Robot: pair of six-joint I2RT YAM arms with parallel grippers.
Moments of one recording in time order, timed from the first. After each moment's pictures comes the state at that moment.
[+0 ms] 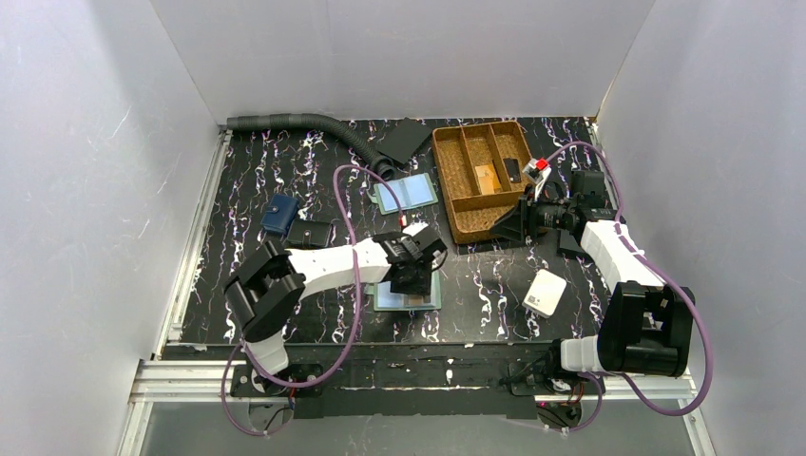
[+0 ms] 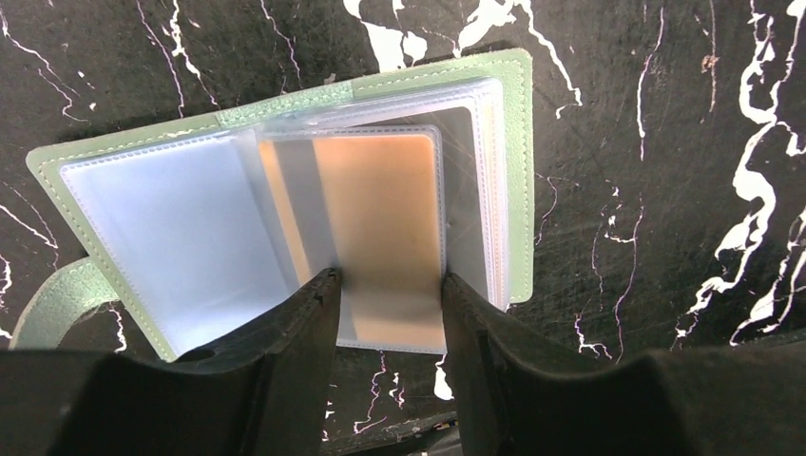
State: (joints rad) left arm -1.01 1.78 1.18 -0.64 -0.21 -0.84; right arm -0.04 1.35 0.87 -0.36 -1.14 -0.31
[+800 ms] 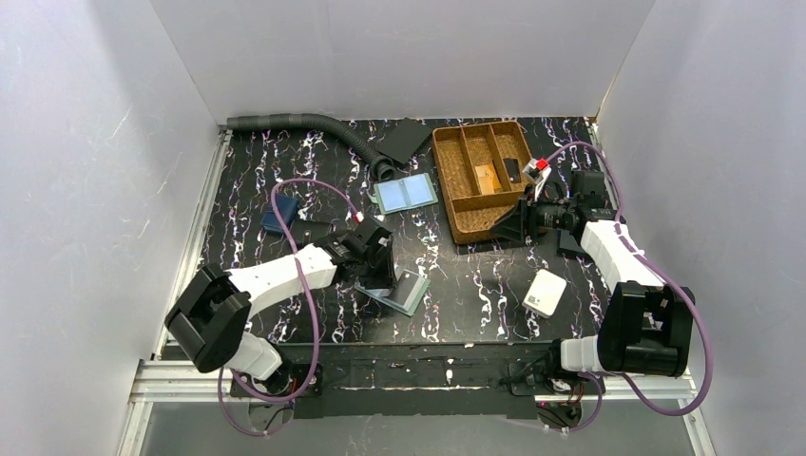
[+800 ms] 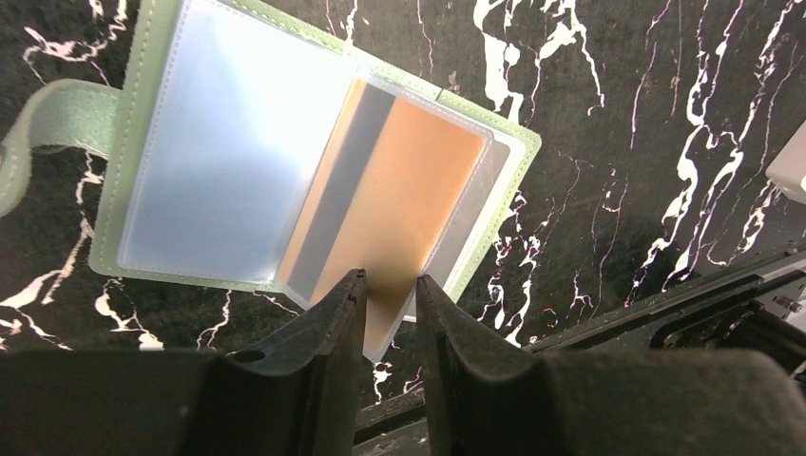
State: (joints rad) left arm -0.79 1.46 0.85 -0.44 0.01 -0.81; right arm -0.04 1.35 0.87 -0.36 -1.14 -0.32
